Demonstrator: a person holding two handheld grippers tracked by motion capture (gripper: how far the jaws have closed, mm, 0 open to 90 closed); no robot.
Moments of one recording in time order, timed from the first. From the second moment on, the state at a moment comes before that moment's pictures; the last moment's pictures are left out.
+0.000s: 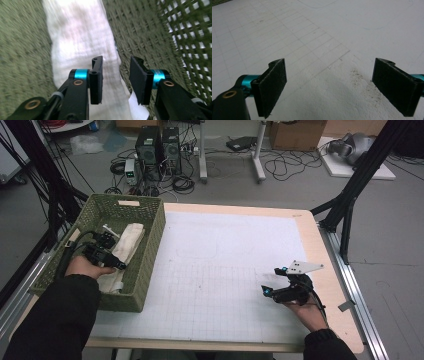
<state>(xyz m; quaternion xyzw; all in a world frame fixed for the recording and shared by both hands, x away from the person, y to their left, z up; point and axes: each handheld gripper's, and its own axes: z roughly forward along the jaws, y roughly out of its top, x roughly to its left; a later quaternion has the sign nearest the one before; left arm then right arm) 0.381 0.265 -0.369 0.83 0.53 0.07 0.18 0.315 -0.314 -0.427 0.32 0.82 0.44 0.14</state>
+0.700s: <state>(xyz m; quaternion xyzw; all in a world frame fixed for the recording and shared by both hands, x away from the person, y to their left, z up) 0.380 0.265 -0.382 0.84 0.51 0.06 0.18 0.317 -0.313 -0.427 0.32 0.82 0.45 0.14</state>
